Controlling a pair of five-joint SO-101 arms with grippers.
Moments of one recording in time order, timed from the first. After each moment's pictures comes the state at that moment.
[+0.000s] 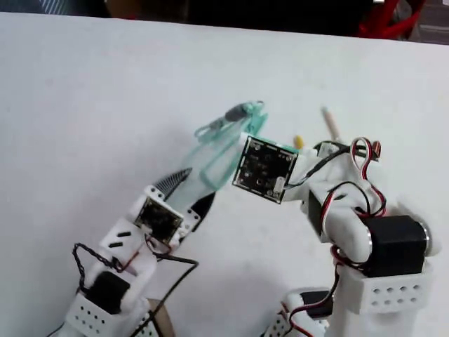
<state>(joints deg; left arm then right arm) 23.7 -104.8 97.1 32.5 -10.8 -9.0 -44.1 0.6 98.3 72.0</state>
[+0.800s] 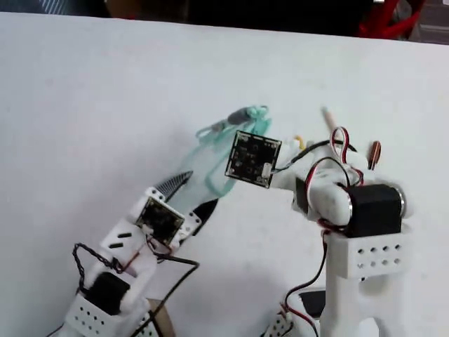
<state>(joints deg) 24.0 -104.9 96.7 35.5 -10.8 -10.7 -39.3 6.4 98.0 72.7</state>
